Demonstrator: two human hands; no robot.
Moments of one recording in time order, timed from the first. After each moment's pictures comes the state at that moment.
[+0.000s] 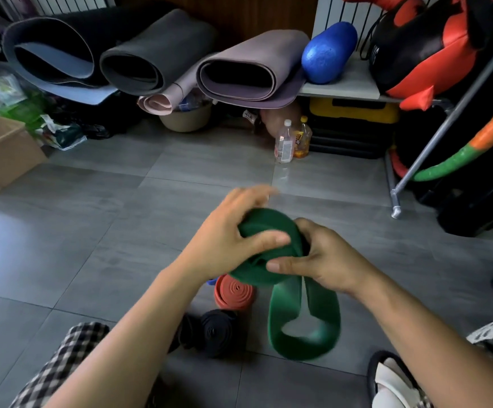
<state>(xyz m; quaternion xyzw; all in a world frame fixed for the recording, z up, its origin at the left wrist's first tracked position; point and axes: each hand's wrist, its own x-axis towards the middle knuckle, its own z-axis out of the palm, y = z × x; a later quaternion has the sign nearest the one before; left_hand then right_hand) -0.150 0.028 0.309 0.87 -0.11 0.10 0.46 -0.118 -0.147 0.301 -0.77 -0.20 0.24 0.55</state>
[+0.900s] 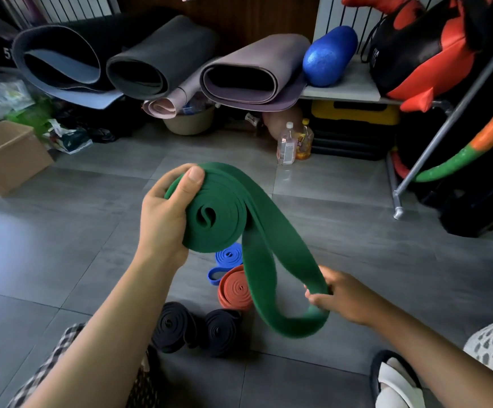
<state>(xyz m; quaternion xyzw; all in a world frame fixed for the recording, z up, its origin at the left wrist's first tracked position) -0.161 0.055 0.333 0.58 0.15 0.22 0.77 -0.123 -0.198 0.219 -0.86 -0.18 0.29 0.38</state>
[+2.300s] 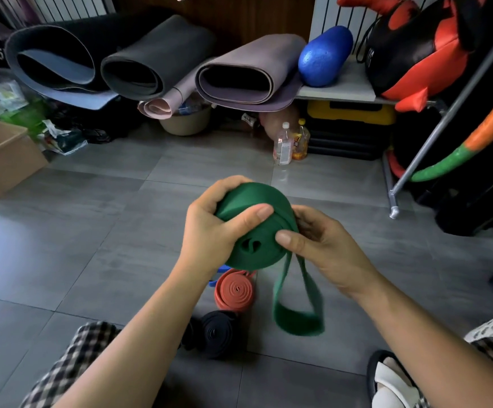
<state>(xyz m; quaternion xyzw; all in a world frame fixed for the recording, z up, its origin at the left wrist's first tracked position) -0.160 0.015 0.322 0.70 -0.01 0.21 0.68 -0.128 -0.148 0.307 -0.65 -0.20 0.19 0.71</state>
